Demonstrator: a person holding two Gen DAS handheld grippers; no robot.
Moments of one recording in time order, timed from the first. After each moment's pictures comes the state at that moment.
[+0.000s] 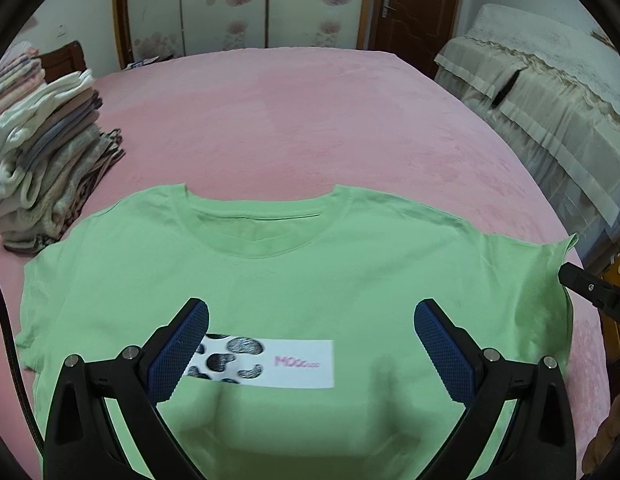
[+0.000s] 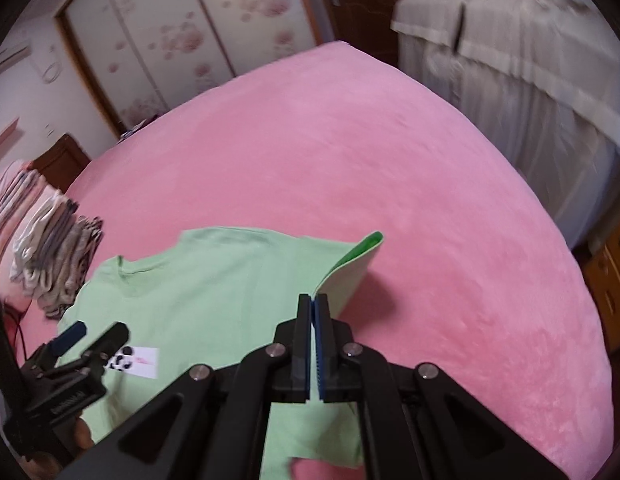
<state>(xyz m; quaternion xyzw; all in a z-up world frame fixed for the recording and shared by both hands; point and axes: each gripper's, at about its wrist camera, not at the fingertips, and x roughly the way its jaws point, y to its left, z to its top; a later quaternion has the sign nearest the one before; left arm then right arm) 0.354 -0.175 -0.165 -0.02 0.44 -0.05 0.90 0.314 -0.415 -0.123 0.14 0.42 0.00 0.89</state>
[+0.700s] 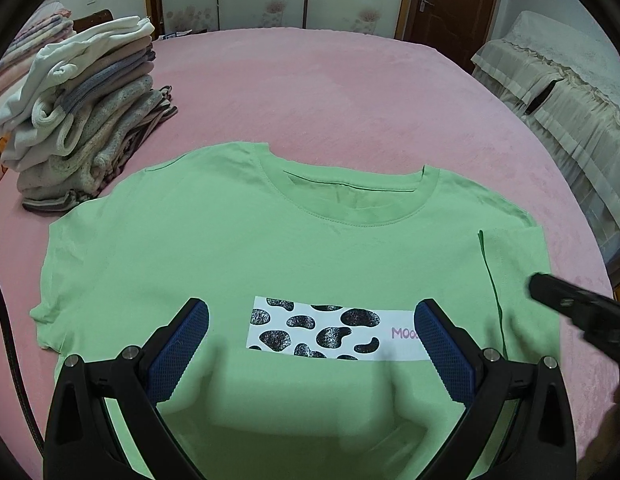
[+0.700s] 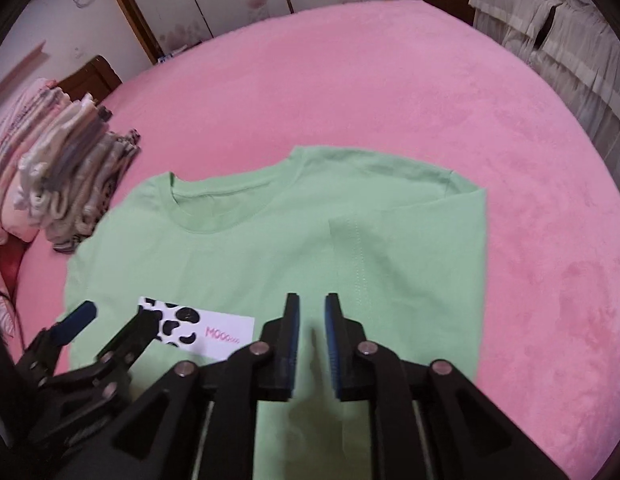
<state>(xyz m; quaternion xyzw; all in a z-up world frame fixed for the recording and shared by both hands) 0.351 -0.096 -0.189 -0.04 0.46 -0.01 0.89 0.337 -0.295 -0.143 0.10 0.49 0.08 0.86</state>
